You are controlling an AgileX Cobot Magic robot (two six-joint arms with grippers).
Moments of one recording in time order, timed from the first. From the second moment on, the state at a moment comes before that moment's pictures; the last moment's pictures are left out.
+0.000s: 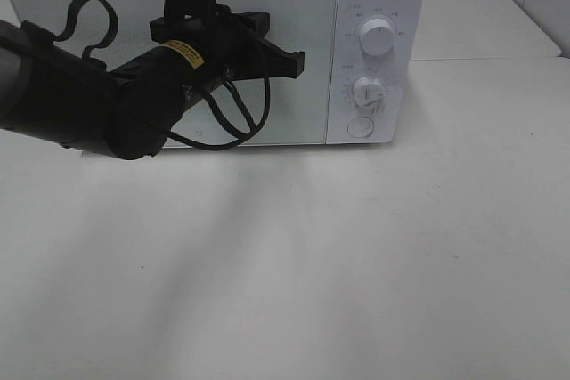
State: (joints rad) left arm -0.67 2.01 -1.07 -0.27 -0.78 0.18; right arm 0.08 0.00 -0.51 -0.11 1.05 0.14
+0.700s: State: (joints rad) left arm -0.68 2.01 -1.07 -0.28 -0.77 0.18; right arm 0.08 0.00 -0.51 -0.11 1.05 0.14
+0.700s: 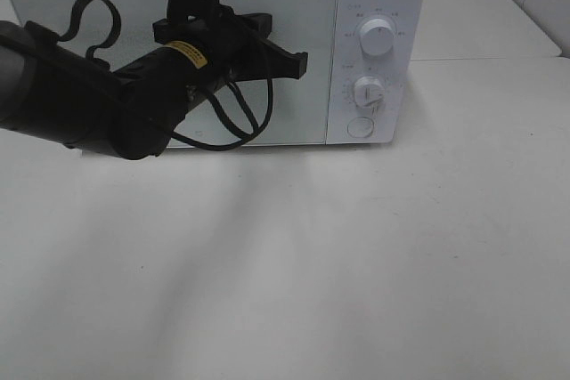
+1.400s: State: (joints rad) left arm -0.69 1.81 -0.84 -0.33 -0.63 0.18; right arm 0.08 0.00 -0.51 -0.11 1.05 0.14
